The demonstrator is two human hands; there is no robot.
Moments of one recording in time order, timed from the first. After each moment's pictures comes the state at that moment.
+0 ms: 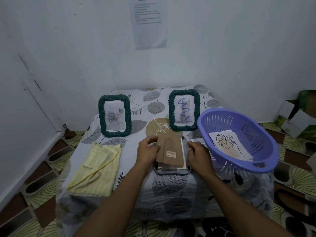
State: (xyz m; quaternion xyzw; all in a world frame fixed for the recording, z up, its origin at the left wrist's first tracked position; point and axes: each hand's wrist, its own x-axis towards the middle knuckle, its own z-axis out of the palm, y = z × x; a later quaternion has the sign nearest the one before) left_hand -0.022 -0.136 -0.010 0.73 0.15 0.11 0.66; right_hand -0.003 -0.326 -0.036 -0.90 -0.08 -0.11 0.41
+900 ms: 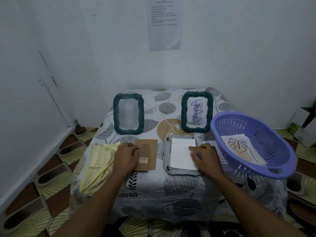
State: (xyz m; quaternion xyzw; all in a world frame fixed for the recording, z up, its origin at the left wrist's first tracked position) left_hand -0.058 -0.020 -0.033 0.95 0.10 0.18 0.25; right_hand 0.000 -0.320 -0.039 -0.92 -0.13 -0.10 0.34
